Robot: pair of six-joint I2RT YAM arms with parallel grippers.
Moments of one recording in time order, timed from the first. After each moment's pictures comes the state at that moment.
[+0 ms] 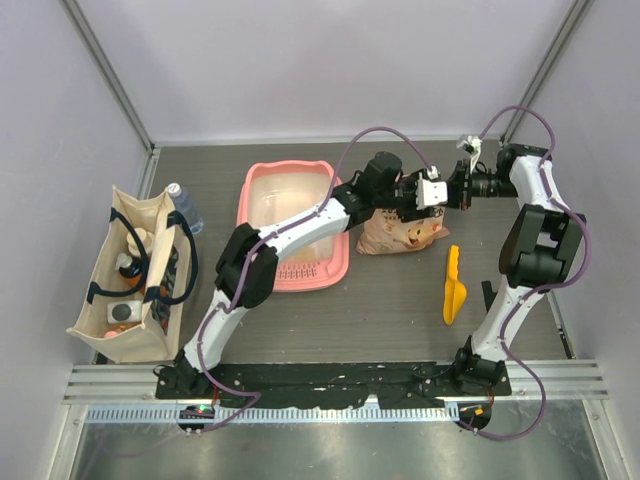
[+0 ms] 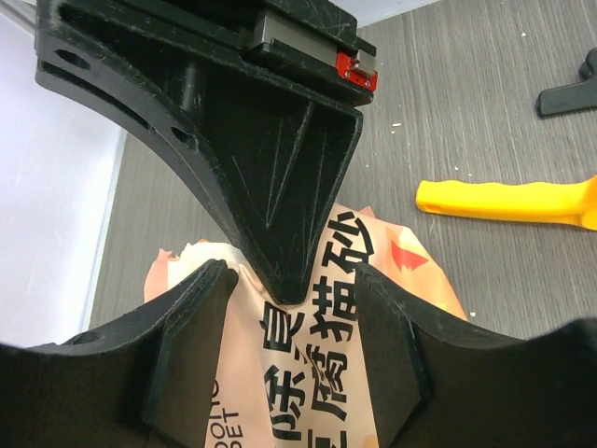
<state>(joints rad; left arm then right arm) -0.87 2.27 2.04 -0.07 0.47 0.63 -0.25 1.99 1.70 -1.32 -1.31 -1.25</state>
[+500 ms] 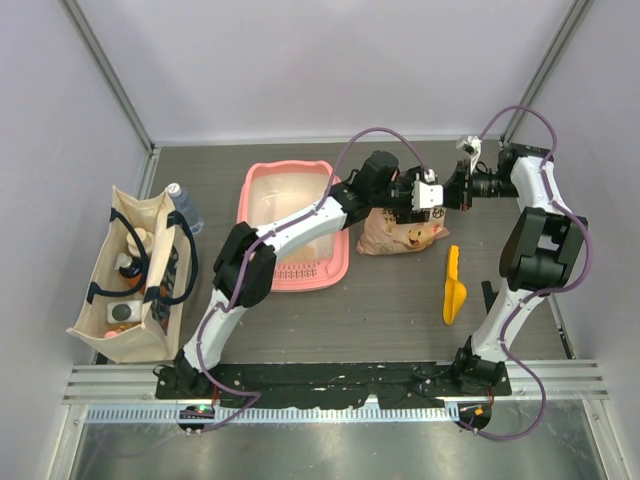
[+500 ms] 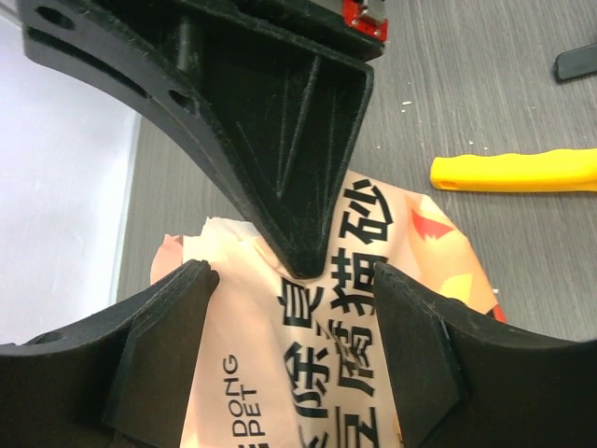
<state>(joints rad) -0.86 2.26 2.01 -0.09 0.49 0.72 -0.25 1.96 1.67 -1.31 -1.29 -1.23</state>
